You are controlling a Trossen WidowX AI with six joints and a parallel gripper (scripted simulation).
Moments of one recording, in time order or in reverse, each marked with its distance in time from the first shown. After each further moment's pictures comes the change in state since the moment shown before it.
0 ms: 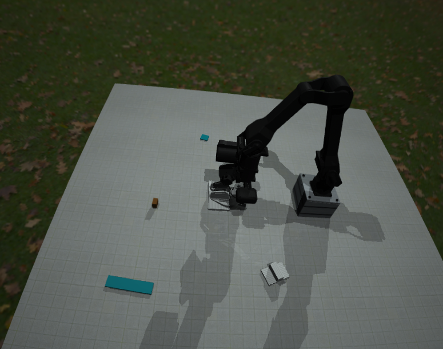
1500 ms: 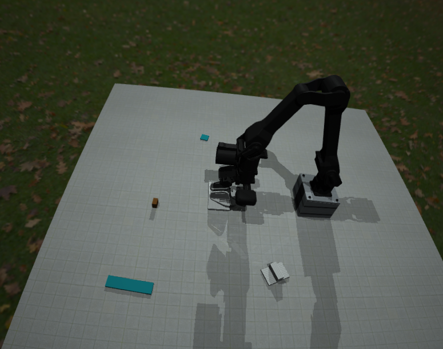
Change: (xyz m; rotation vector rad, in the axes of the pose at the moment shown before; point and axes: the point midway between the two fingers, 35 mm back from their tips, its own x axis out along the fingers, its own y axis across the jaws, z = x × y) arm 0.009 0.000 0.000 0.002 0.000 0.000
